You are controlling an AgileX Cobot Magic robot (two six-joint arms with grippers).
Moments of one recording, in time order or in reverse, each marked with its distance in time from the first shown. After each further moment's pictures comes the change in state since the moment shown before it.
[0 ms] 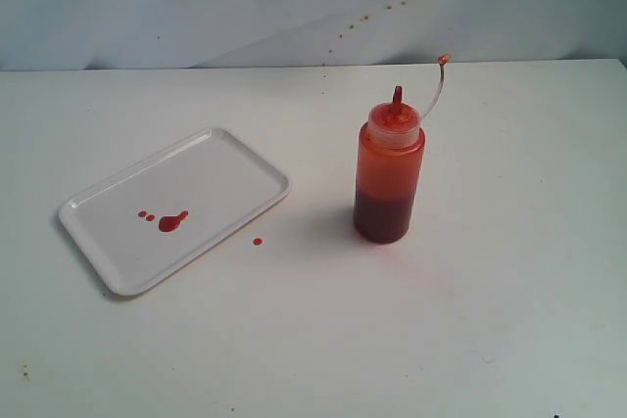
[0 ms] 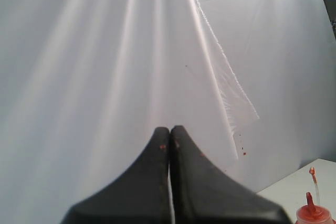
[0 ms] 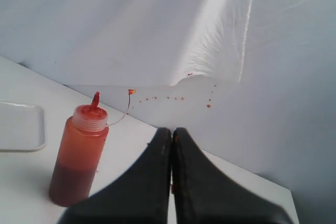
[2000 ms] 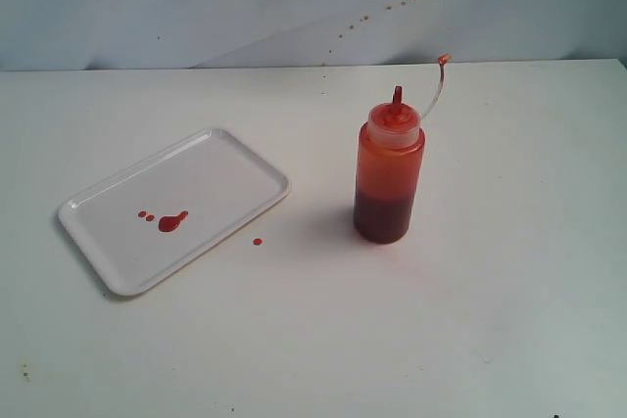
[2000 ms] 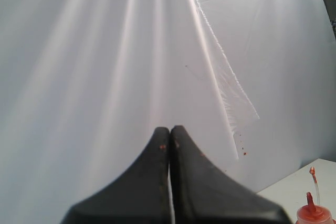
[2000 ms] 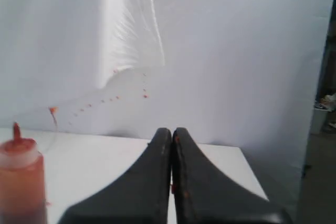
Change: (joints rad) left arm 0.000 0.000 0.000 0.000 0.000 0.002; right arm -0.401 0.000 0.005 0.183 -0.083 0.082
